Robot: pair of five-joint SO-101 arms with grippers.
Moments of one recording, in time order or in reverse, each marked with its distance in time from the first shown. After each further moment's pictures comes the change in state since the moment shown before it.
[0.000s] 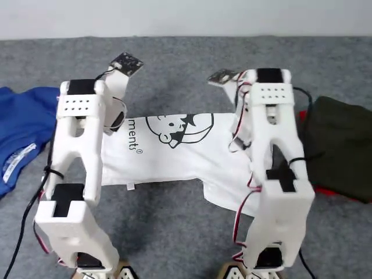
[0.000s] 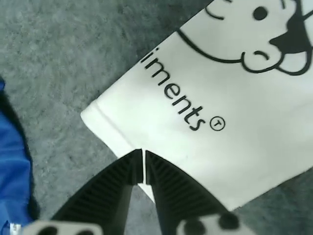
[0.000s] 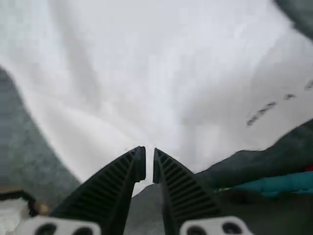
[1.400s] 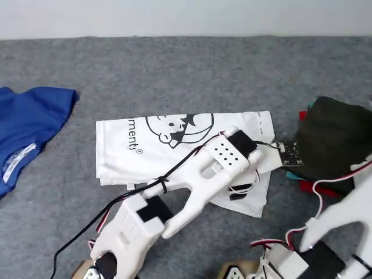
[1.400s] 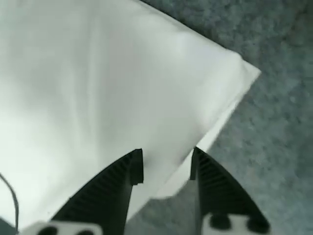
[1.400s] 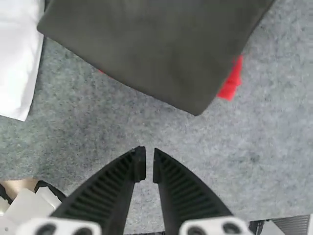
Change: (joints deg) left arm 52.0 20.1 -15.0 4.0 2.5; right arm 50.3 -39.8 19.2 0.0 6.2
